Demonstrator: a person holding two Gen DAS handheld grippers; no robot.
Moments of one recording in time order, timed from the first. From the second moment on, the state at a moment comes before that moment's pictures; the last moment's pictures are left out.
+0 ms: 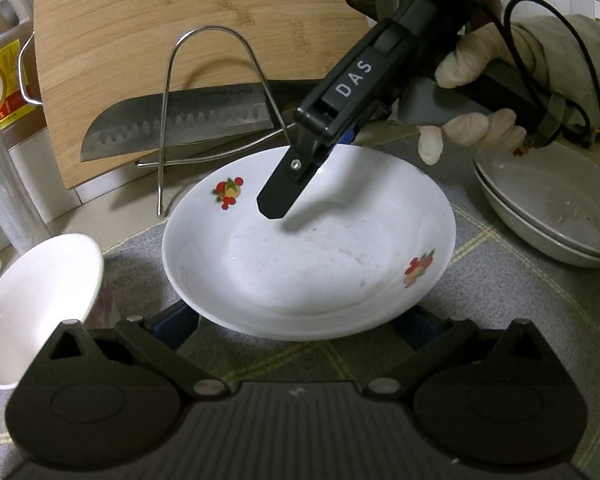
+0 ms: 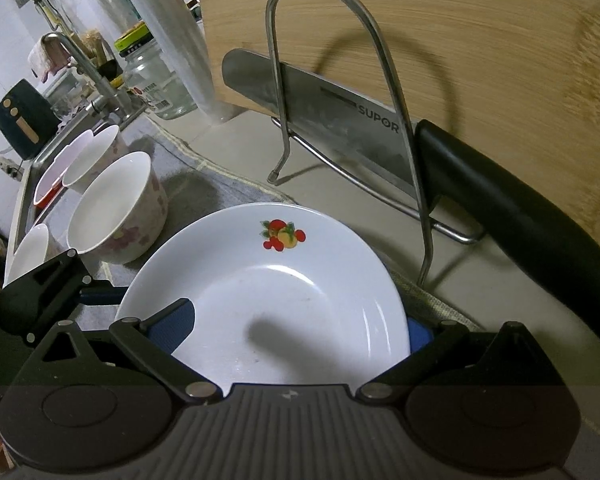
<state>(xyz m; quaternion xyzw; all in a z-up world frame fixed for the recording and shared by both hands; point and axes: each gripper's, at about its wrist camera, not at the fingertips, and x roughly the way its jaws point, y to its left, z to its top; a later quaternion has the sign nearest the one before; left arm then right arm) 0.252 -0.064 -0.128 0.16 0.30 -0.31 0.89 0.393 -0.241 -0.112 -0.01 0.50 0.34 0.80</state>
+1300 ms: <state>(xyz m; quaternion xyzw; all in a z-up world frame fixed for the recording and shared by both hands) 0.205 -0.051 -0.103 0.17 0.29 -0.30 0.89 0.330 -0.231 -0.080 -0.02 0.48 0.34 0.81</state>
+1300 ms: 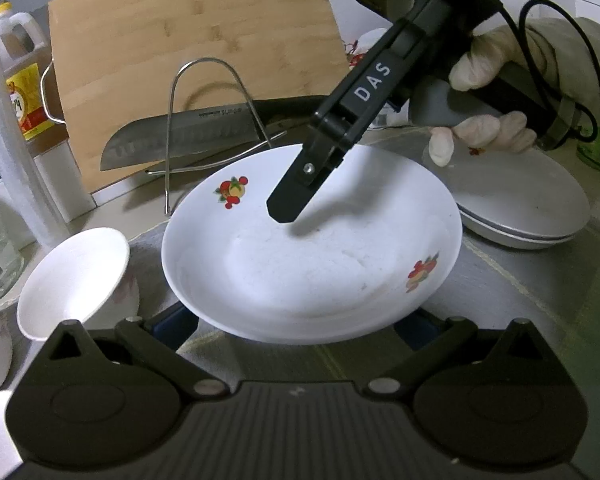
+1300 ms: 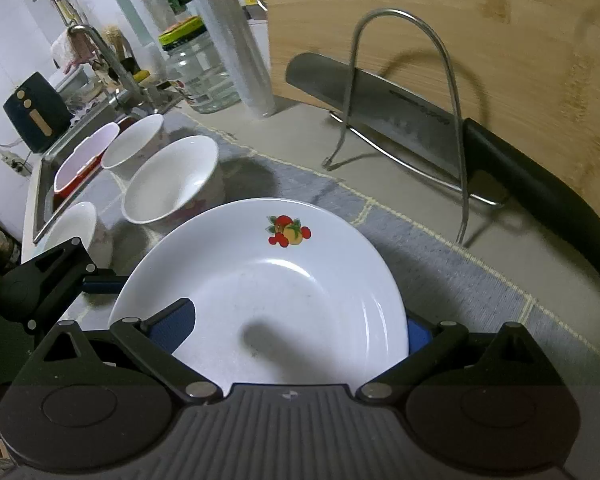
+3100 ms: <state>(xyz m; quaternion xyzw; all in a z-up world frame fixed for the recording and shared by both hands) 0.159 -0.137 -0.079 0.24 0.25 -0.50 0.79 0.182 -0.363 -0.043 0.07 0.45 0.15 0.88</state>
